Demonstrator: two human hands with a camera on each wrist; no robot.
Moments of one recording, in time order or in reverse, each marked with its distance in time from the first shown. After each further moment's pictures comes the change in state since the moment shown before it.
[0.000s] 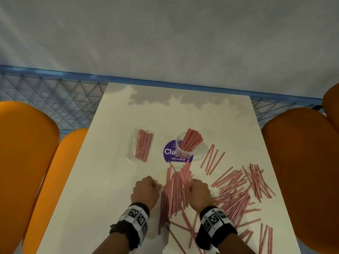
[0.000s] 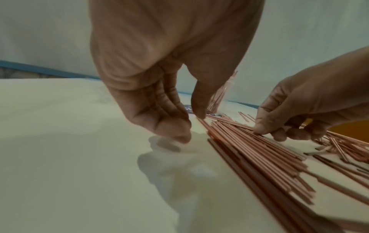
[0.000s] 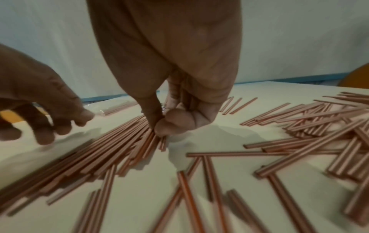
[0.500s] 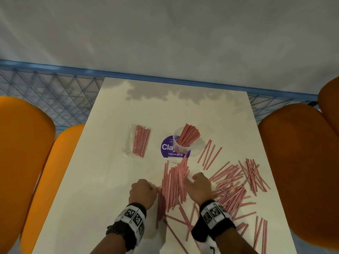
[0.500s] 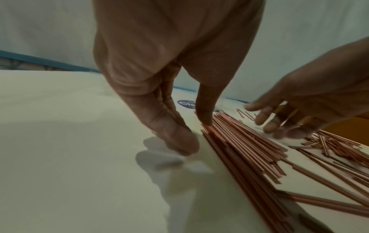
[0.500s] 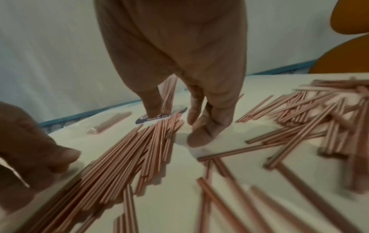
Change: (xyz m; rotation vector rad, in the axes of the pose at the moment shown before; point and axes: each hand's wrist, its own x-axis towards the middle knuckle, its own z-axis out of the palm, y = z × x) left_hand -0.017 -0.002 -0.002 -0.110 -0.056 -0.083; right_hand -0.010 -0.004 -0.015 0.251 0.014 0.182
